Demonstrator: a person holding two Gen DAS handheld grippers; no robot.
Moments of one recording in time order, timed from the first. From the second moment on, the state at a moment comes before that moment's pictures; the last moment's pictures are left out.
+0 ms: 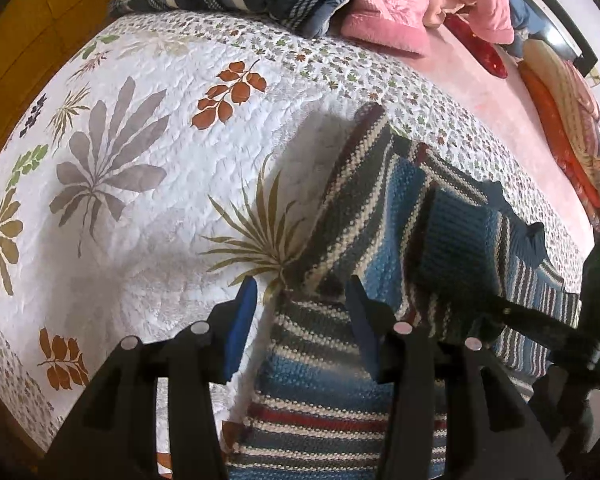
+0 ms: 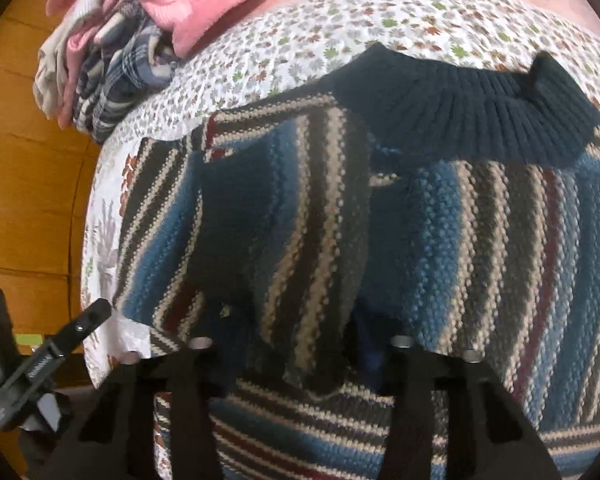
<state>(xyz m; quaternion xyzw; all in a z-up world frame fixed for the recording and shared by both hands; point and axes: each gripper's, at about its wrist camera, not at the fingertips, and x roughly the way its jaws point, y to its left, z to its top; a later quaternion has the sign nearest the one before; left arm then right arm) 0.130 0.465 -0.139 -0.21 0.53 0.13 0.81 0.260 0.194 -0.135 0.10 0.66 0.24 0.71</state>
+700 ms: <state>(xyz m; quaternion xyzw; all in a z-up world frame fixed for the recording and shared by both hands) 0.137 0.426 -0.156 -0.13 0.56 0.11 0.81 0.260 0.109 -0.117 0.06 0.64 0.20 0.74</state>
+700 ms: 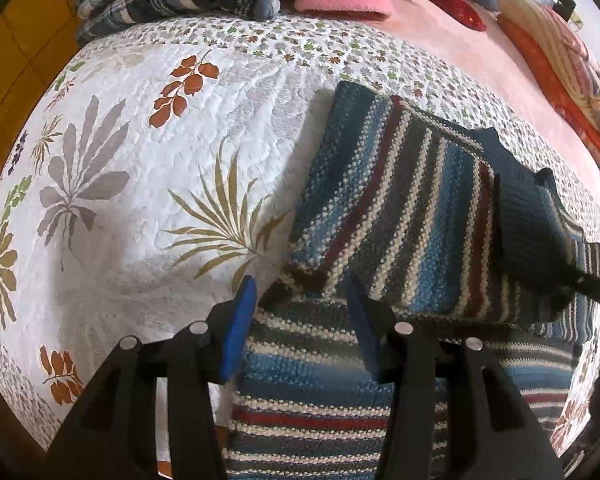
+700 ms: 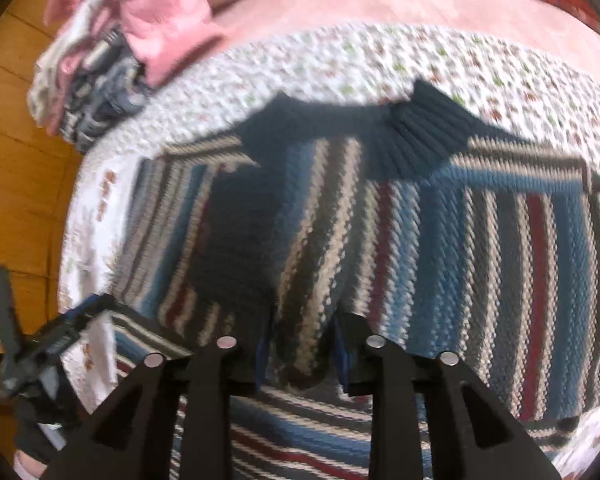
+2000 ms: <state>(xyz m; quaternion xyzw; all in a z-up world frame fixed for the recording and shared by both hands) 0.140 0.416 -0.155 -0.11 0.56 0.10 0.82 0.249 0.055 -0.057 0.10 0.60 0.16 0.78</state>
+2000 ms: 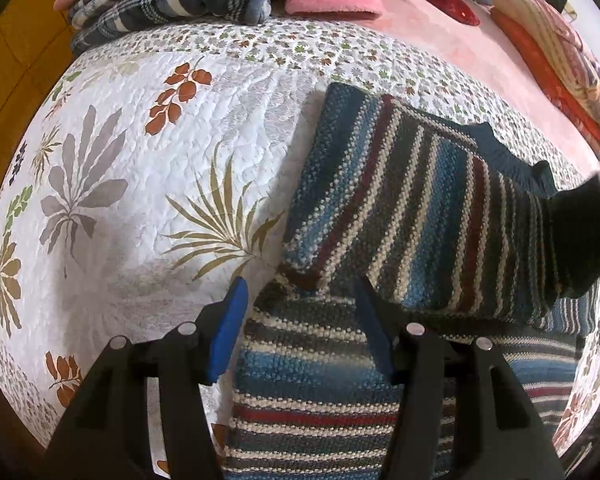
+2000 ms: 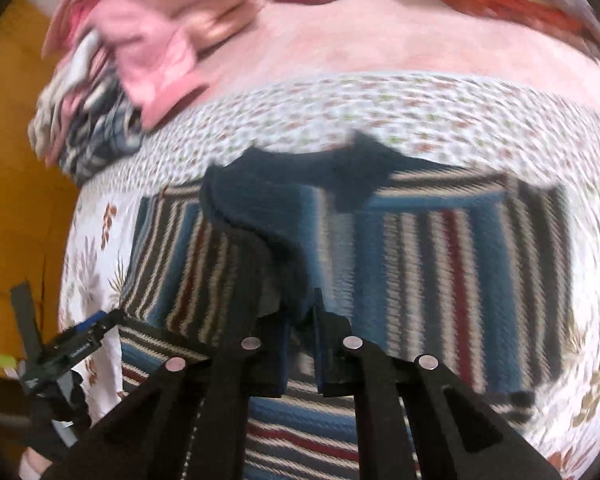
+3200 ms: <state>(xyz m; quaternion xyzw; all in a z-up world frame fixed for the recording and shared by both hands) 0.120 0.392 -0.147 -0.14 0.57 0.05 0.81 0.219 -0.038 -0.069 0.13 0.61 0.15 0.77</state>
